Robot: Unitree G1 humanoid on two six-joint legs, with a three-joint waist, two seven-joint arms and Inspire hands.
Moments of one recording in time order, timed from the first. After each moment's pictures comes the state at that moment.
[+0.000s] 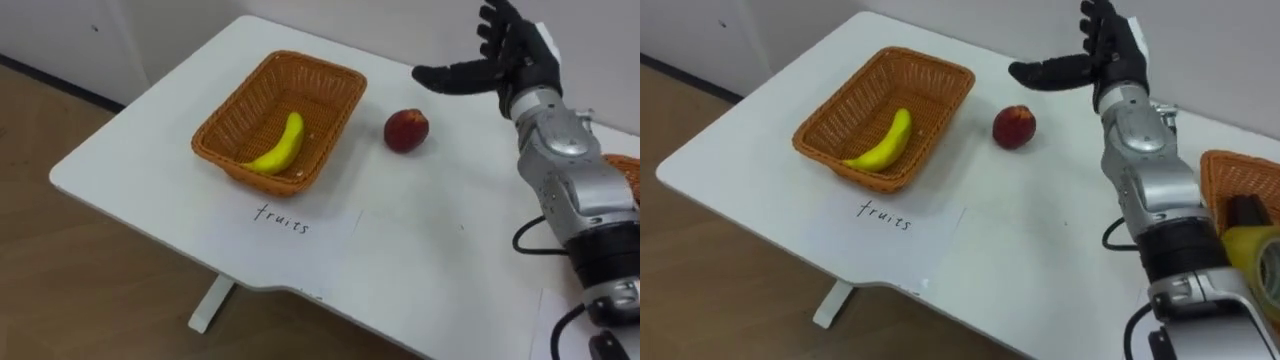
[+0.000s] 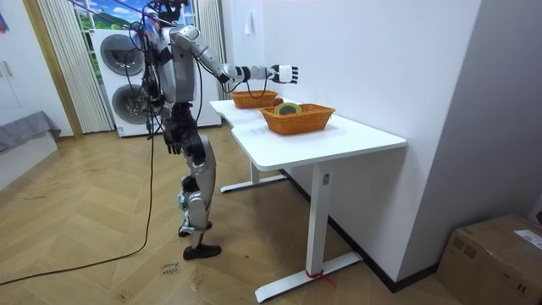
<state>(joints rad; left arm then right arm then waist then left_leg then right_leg) 0.28 0.20 0.04 0.86 0.29 0.18 0.12 -0.62 -0.43 0.10 0.54 0.43 0.10 -0.16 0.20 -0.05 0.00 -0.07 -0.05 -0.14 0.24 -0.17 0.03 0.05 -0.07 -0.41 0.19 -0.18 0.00</state>
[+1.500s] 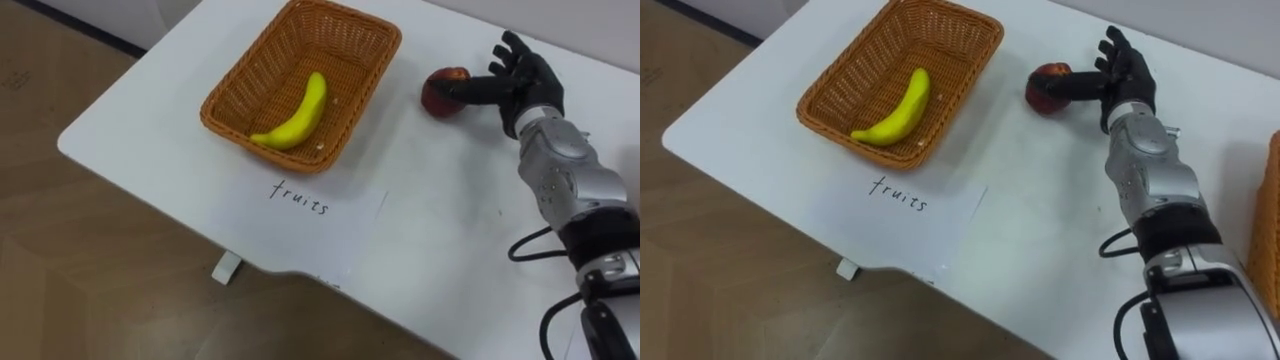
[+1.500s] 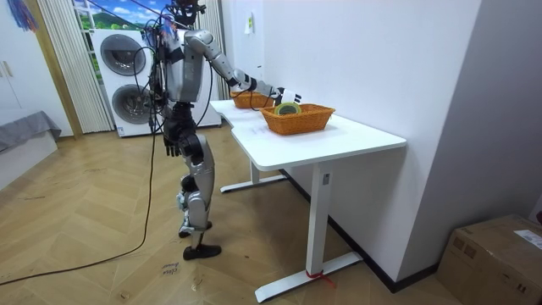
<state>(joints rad) 0.19 0.18 -0.06 0.96 0.27 0.14 0.16 -0.71 -0.41 0.11 0.81 0.52 0.06 -0.15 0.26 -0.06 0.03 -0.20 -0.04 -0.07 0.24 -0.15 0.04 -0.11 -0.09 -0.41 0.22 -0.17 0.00</state>
